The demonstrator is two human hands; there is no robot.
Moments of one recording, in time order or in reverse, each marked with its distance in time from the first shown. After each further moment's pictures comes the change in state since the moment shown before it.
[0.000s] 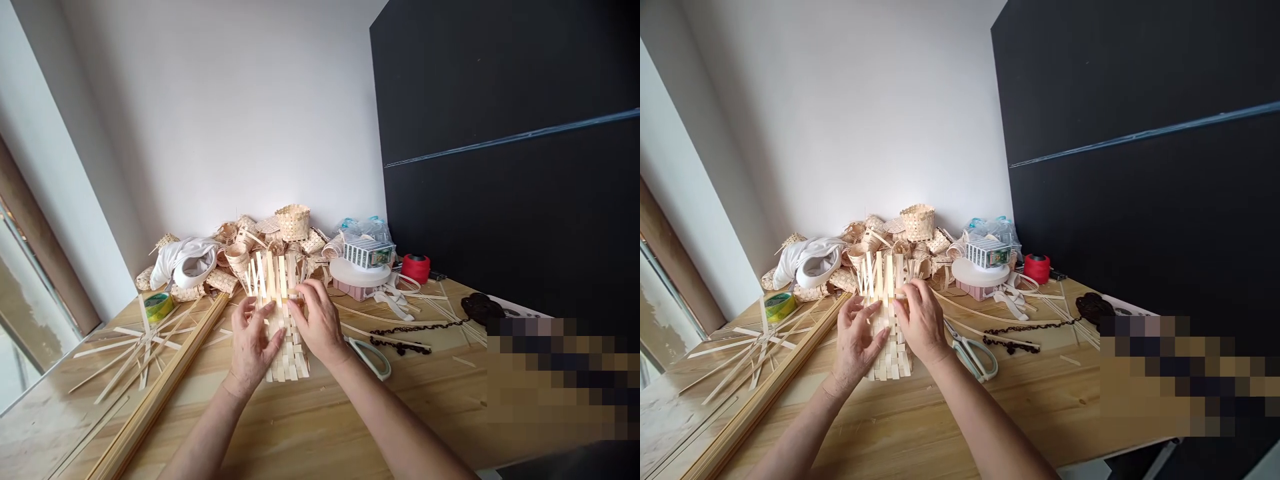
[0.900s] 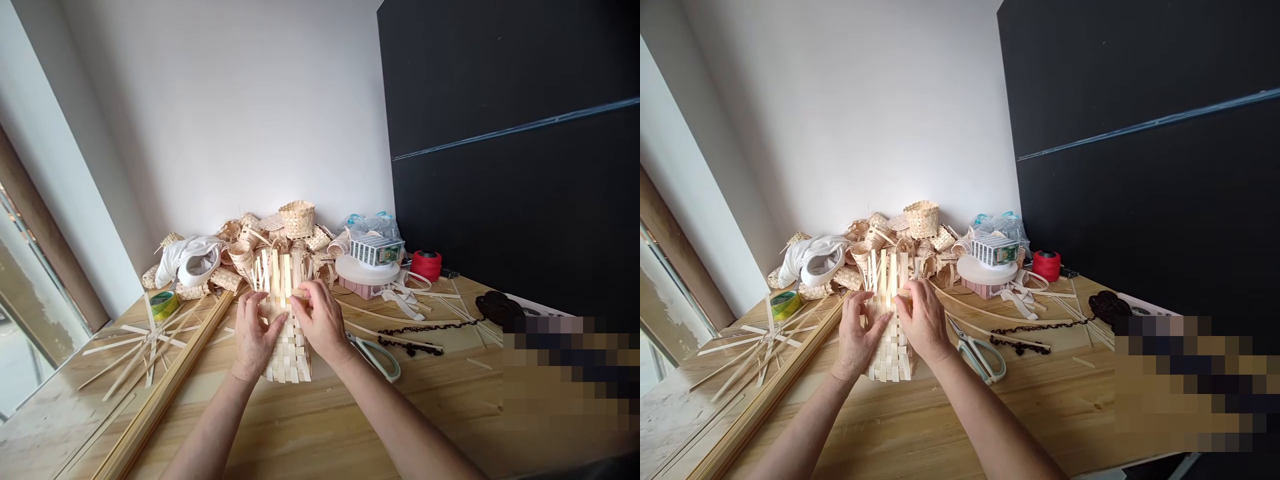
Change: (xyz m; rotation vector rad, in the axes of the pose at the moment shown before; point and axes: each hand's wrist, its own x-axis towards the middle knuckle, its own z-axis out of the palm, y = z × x) left_hand 0.015 -0.003 0.005 -0.057 0.052 -0.121; right_hand 0.002 0.000 0.006 0.035 0.034 0.036
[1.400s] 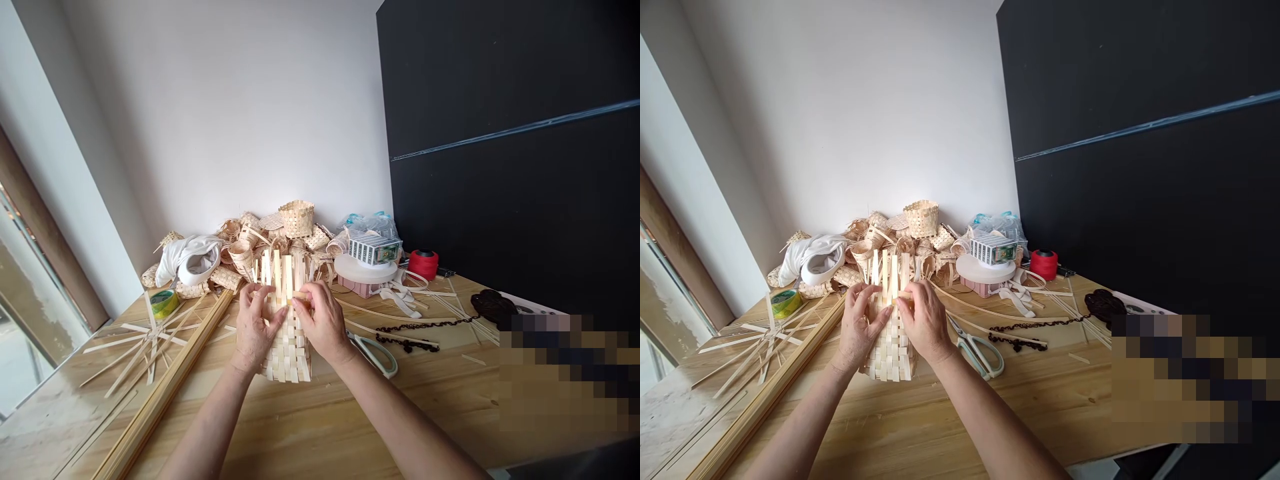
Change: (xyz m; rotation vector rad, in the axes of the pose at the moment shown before) left_hand 0.011 0.004 -0.003 0.012 -0.066 0.028; right_hand -0.005 -0.001 -0.004 0.014 0.015 -0.051
